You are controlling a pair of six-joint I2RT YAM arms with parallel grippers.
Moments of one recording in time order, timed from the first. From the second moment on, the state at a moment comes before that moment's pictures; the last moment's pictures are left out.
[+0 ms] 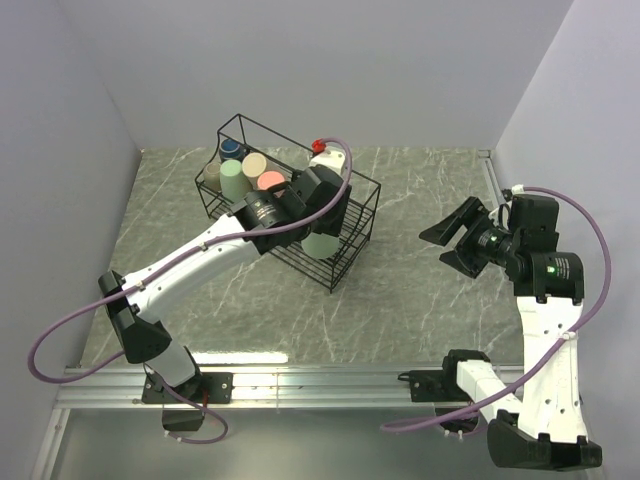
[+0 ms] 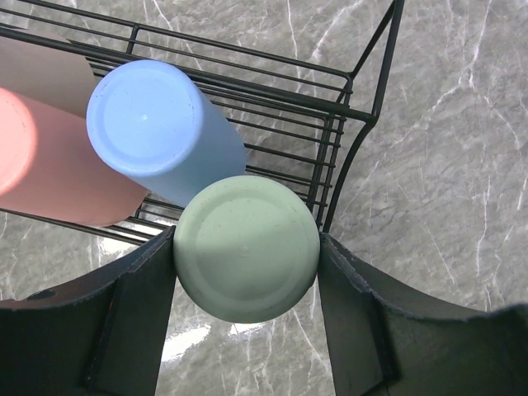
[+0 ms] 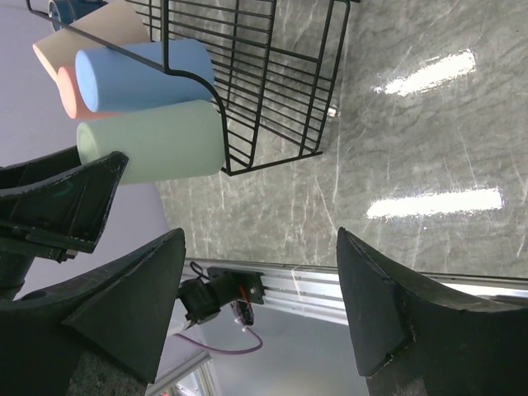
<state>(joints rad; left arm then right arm) -0.98 1.60 1.77 -0.86 -0.49 -0.41 -0.08 0.90 1.30 -1.15 -0.46 0.72</state>
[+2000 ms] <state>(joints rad) -0.87 1.03 1.47 -0.90 -0.58 -0.58 -0.07 0.63 1.20 -0.89 -0.73 0.72</state>
